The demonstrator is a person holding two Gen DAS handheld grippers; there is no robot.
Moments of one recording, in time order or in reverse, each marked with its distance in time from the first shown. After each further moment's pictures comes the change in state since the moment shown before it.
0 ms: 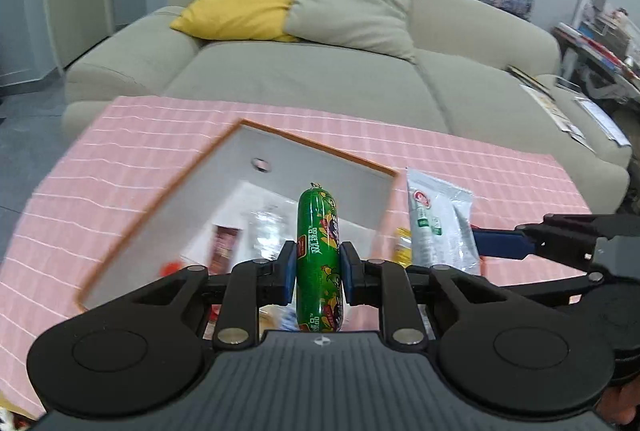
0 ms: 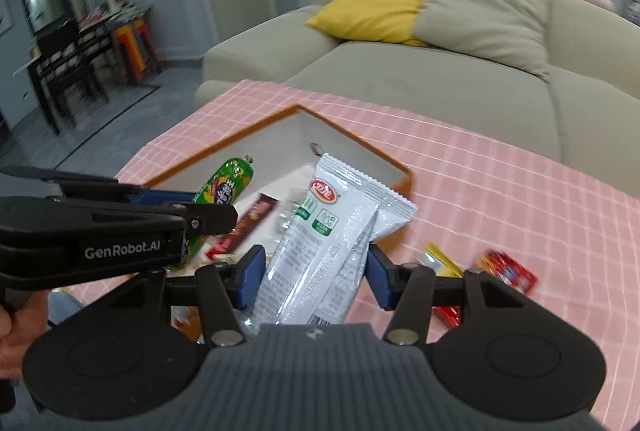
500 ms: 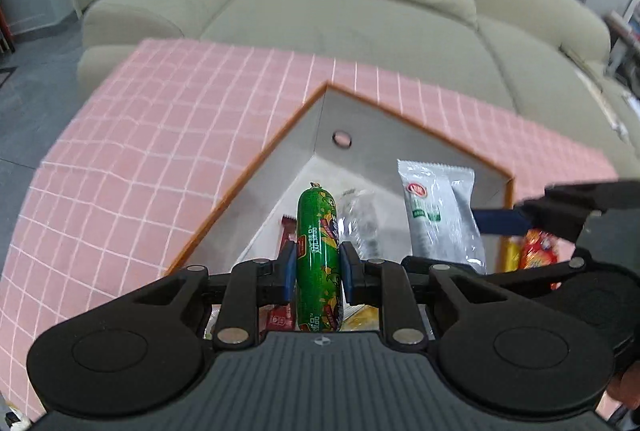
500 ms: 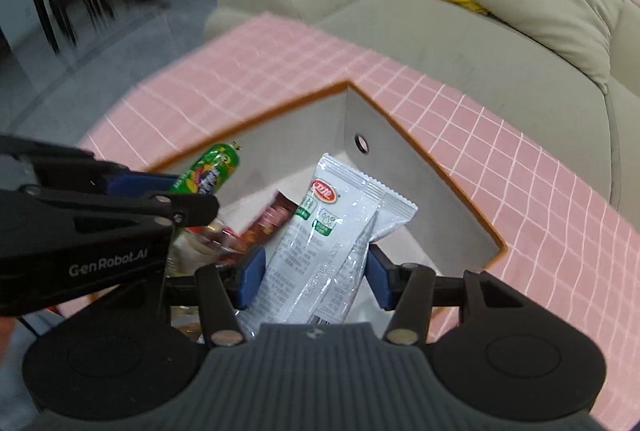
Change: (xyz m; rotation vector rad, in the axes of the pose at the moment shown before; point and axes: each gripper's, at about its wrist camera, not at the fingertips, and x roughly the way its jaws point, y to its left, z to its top) left arm 0.082 0.075 0.026 -0.064 0.191 0.041; right arm 0.138 0.047 0.066 -0.166 0.260 -0.048
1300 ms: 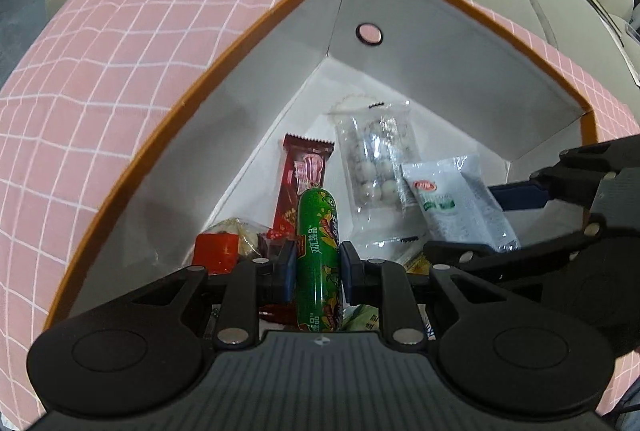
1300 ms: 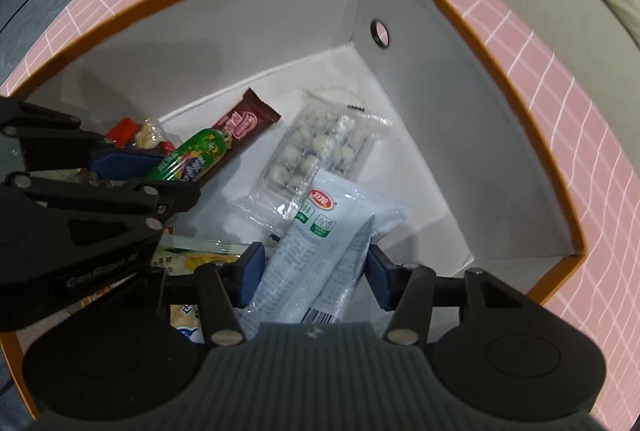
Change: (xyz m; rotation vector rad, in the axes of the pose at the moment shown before) left arm 0.081 0.024 -0.016 -0.025 0.237 -0.028; right arm 0.103 -0.018 0.002 -0.039 0.298 0.020
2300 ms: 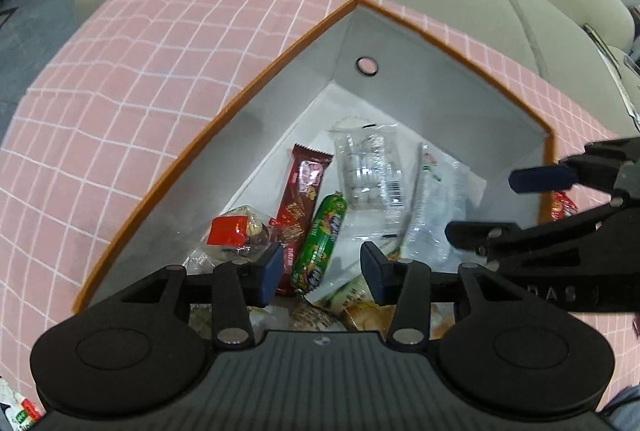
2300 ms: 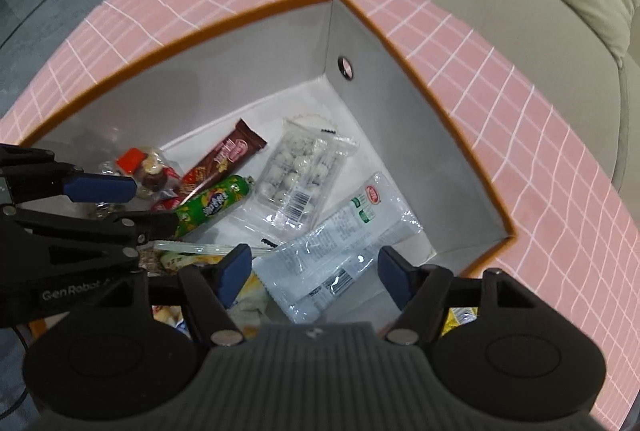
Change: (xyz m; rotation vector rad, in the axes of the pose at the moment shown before) left arm -0.052 -0.005 -0.012 -0.054 -0.083 0.001; right arm -0.057 -0.005 -0.014 0.018 -0.111 -0.039
